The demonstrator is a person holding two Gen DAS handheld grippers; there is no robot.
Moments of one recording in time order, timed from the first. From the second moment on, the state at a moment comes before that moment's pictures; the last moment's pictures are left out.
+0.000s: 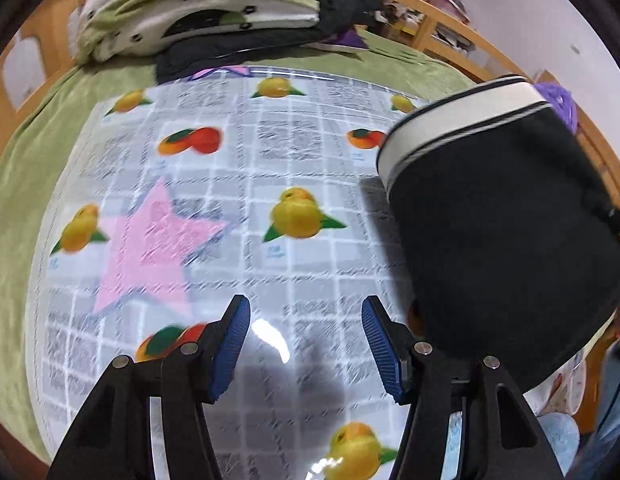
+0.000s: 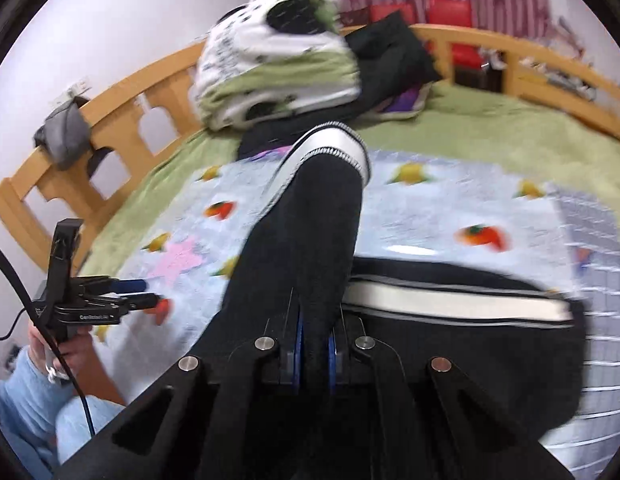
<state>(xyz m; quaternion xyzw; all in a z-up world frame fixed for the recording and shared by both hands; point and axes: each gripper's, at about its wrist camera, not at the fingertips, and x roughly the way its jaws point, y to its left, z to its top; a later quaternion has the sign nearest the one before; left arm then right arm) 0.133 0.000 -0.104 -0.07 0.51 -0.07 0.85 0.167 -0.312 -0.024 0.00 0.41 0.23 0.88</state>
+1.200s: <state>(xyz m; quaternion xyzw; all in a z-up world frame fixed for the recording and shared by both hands) 0.204 -0.177 -0.184 -0.10 0.55 -0.28 0.78 0.159 -0.541 -0.128 0.04 0.43 0.00 0.90</state>
